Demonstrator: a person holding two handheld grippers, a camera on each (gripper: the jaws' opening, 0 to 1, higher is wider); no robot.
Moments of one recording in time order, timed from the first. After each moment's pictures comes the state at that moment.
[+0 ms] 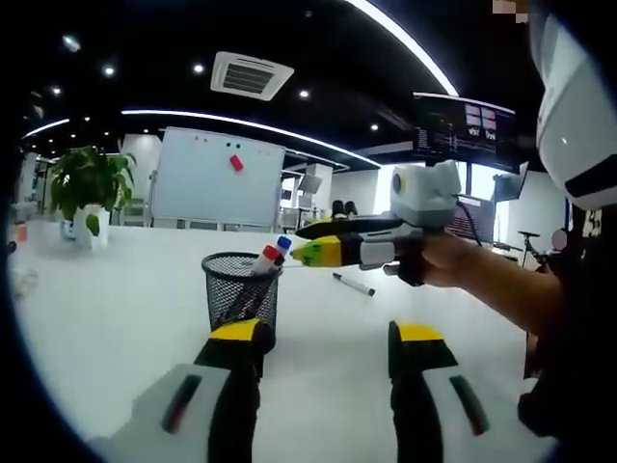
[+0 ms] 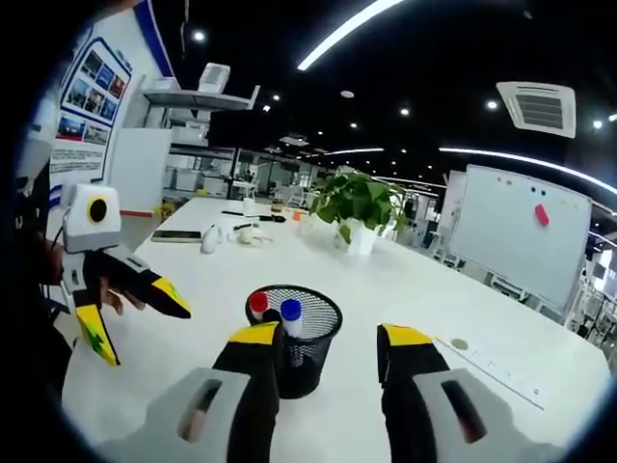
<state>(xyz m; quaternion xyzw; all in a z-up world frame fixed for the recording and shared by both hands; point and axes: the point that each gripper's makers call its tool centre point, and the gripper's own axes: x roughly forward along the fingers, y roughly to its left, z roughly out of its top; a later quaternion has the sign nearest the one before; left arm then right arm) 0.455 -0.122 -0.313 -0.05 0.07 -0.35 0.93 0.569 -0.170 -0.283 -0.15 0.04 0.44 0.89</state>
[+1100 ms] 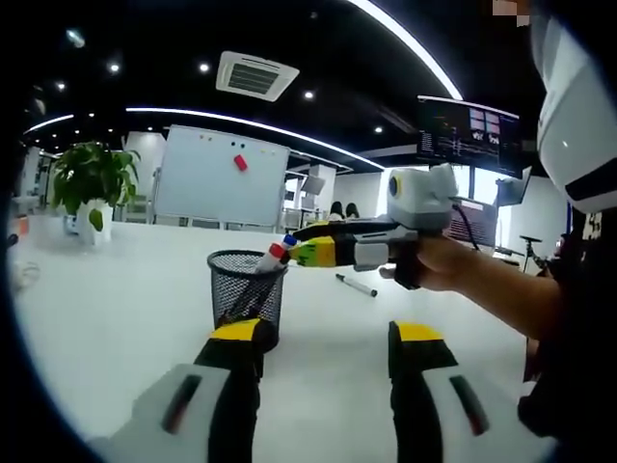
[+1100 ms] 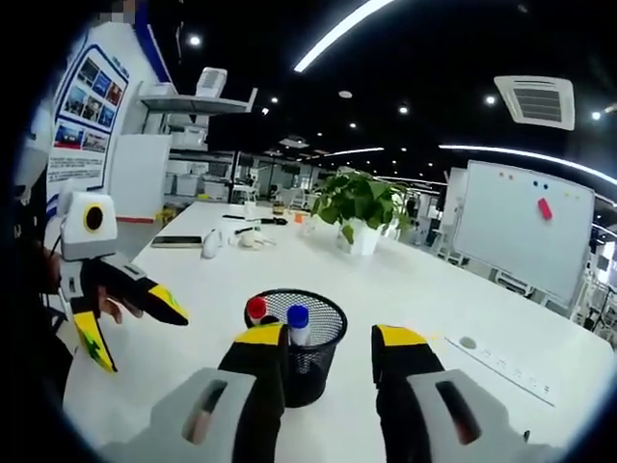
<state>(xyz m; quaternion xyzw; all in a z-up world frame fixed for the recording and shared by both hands) 0.455 -0.118 -0.316 -0.06 0.07 -0.34 0.93 0.573 -0.160 -0.287 -0.13 0.05 0.44 0.88</state>
